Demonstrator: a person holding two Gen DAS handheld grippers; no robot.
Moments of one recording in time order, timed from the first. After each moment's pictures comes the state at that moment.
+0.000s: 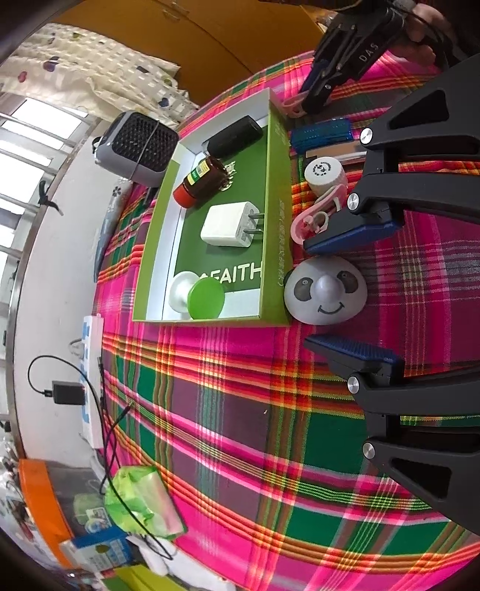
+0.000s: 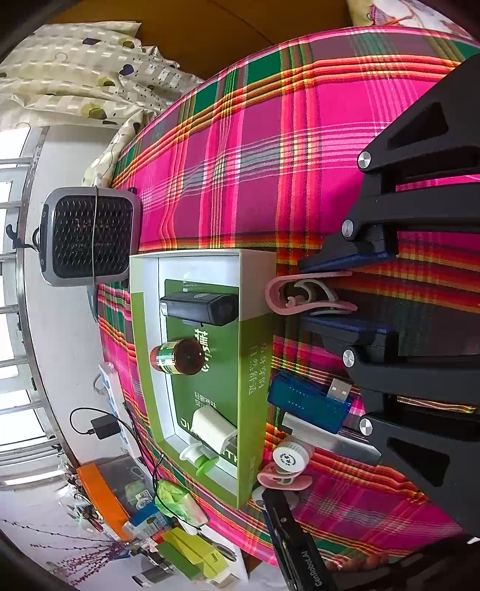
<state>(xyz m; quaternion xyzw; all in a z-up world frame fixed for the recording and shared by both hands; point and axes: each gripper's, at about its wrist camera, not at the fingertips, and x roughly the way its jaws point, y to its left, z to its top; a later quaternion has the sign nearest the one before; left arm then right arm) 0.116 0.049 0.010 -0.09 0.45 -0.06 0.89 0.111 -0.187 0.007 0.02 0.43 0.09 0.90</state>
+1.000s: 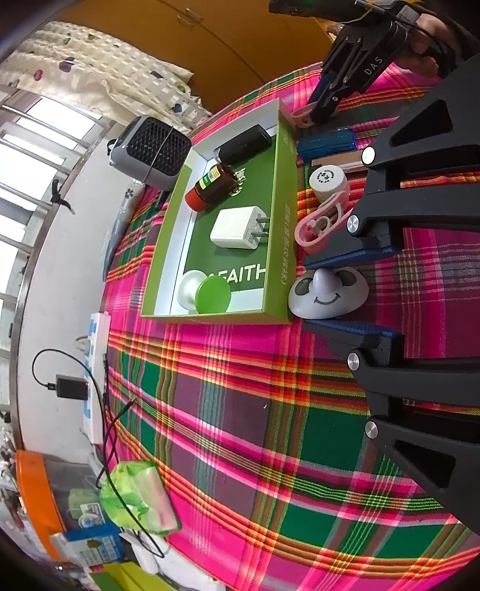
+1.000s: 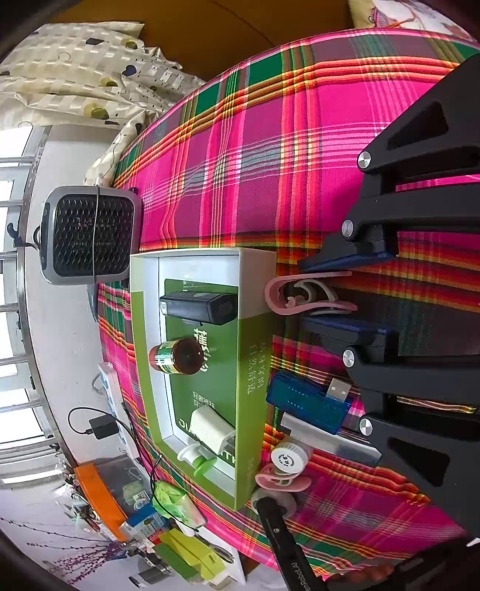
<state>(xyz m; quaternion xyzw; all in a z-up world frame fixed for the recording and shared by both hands) 0.108 0.055 0.015 -0.11 0.43 -0.07 0.89 0.110 -0.186 0.007 0.01 0.43 0.09 0.90</state>
